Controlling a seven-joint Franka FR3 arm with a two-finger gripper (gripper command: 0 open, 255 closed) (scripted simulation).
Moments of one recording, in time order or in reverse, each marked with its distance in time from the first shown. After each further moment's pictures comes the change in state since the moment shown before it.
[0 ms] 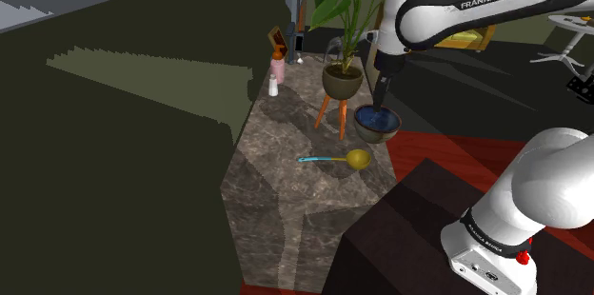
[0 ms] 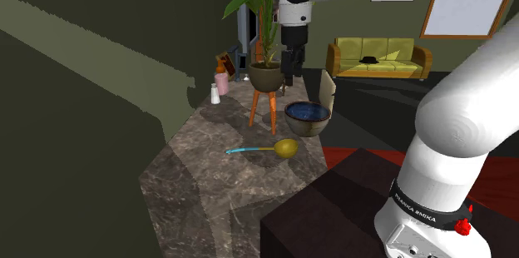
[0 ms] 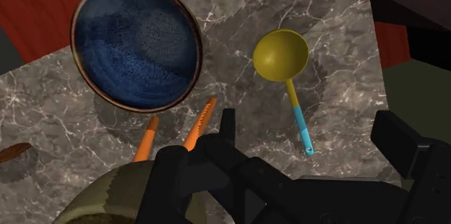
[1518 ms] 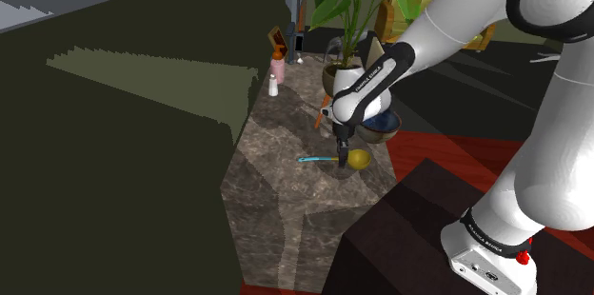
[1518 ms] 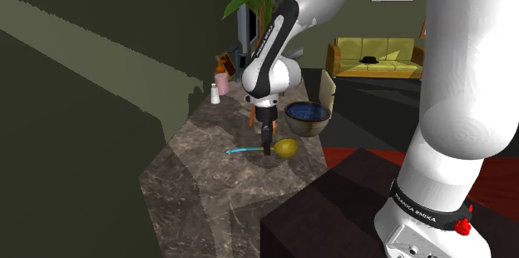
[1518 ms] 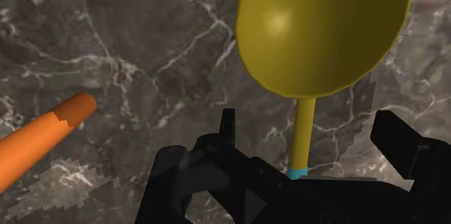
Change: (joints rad) arm 0.079 0.712 0.009 0.067 0.224 0.500 -0.421
